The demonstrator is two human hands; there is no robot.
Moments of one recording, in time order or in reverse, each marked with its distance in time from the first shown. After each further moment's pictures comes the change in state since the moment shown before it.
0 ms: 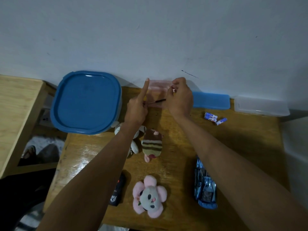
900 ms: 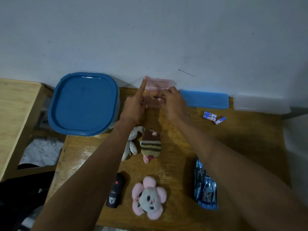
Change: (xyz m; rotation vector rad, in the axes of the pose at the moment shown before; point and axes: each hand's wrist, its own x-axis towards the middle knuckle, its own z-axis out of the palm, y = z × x) left_hand 0.011 0.000 -0.010 0.063 -0.136 -0.035; right_hand -0.008 0.016 0.008 -0.230 -0.285 -0.266
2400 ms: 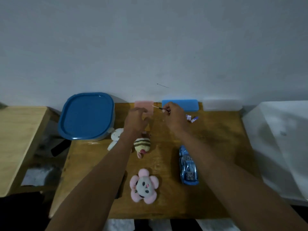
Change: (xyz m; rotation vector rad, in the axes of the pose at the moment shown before) left_hand -0.063 0.084 -0.016 0.164 0.026 0.074; right_hand -0.082 0.003 -0.083 0.292 0.167 0.188
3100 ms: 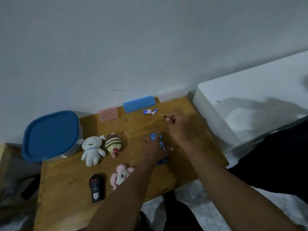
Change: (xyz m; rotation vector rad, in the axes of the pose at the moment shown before) left_hand -0.144 0.141 0.108 0.011 -0.608 -0.011; right_hand -0.140 0.056 -0.125 -0.010 0.355 0.290
